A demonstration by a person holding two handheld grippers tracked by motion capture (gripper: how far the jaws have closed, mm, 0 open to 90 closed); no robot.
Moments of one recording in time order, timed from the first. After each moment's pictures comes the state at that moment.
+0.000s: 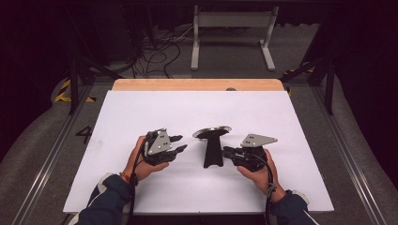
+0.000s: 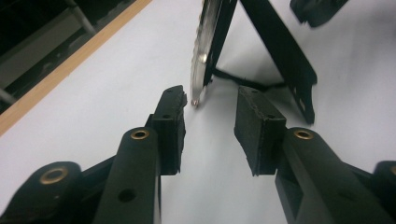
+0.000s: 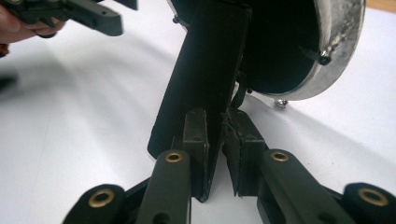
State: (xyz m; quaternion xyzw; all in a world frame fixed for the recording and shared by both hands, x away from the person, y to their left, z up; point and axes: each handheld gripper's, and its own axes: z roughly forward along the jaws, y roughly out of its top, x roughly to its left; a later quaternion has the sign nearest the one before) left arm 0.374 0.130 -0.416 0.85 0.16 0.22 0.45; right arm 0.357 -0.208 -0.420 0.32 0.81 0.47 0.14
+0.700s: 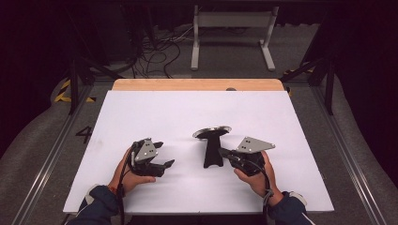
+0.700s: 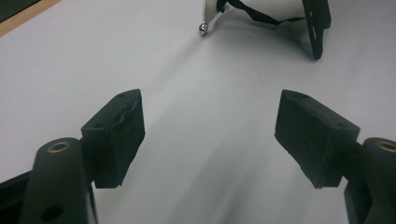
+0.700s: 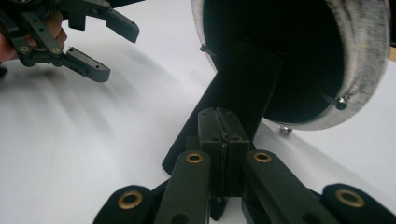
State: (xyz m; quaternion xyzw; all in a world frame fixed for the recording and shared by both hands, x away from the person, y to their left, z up) left arm 0.365 0.152 -0.443 0.86 0.23 0.18 0.42; right arm 0.339 -0.190 -0.405 0.29 0.81 0.47 0.19
